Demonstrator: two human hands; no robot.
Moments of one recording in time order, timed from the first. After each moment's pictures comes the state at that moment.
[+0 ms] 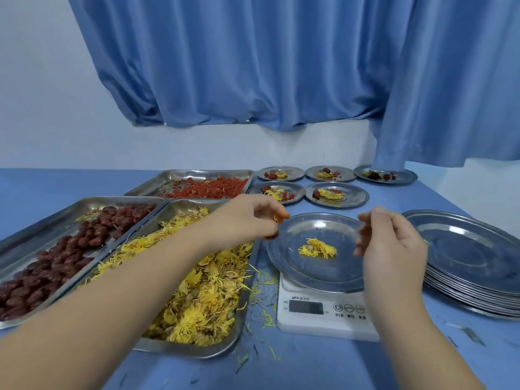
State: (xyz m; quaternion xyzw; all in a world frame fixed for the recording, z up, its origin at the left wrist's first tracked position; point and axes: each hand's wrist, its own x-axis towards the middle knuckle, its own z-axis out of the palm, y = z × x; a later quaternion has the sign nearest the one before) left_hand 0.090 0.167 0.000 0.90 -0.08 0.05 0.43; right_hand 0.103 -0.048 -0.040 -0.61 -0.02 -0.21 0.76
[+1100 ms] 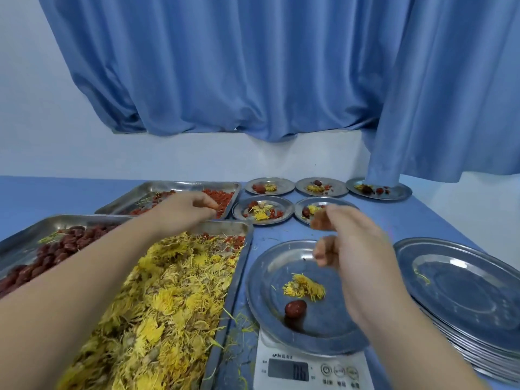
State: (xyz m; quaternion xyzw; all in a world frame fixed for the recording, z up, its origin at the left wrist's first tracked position) left_hand 0.158 0.254 0.013 0.94 0.07 0.12 0.31; right_hand 0.143 -0.034 0.007 -0.61 -0.10 -0.01 0.79
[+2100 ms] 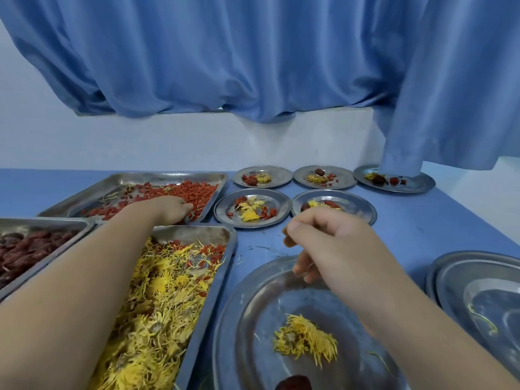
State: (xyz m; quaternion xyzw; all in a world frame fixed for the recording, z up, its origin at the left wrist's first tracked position) left_hand 0.316 0.332 -0.049 0.97 0.23 -0.06 0.10; right_hand 0.227 -0.015 -0.010 -0.76 -0.20 0.05 0.62
